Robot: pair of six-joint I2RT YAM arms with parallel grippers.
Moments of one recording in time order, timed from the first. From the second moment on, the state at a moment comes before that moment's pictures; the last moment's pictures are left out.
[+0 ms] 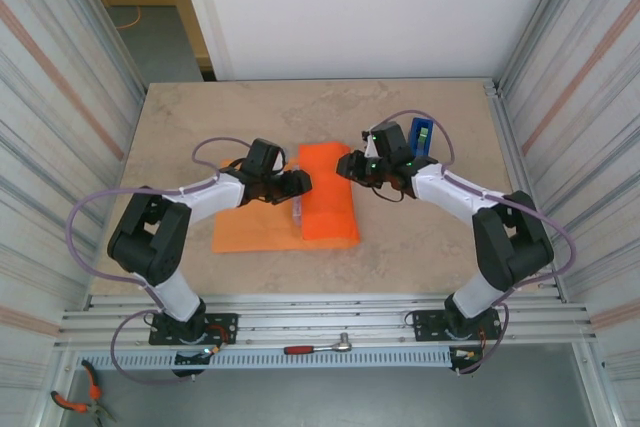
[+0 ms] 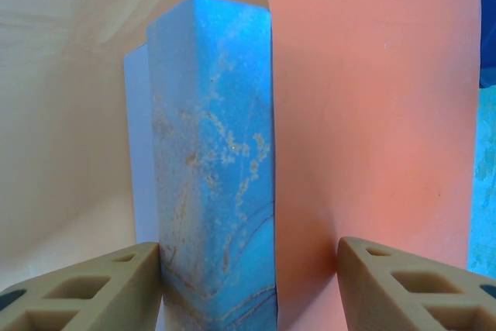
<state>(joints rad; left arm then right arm) -0.50 1.68 0.95 -0.18 0.32 -0.71 0.48 1.59 1.02 -0.17 -0.36 0.76</state>
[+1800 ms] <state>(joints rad) -0.51 1.69 0.95 -0.13 0.30 -0.70 0.50 1.91 1.34 -0.41 -0.47 0.60</state>
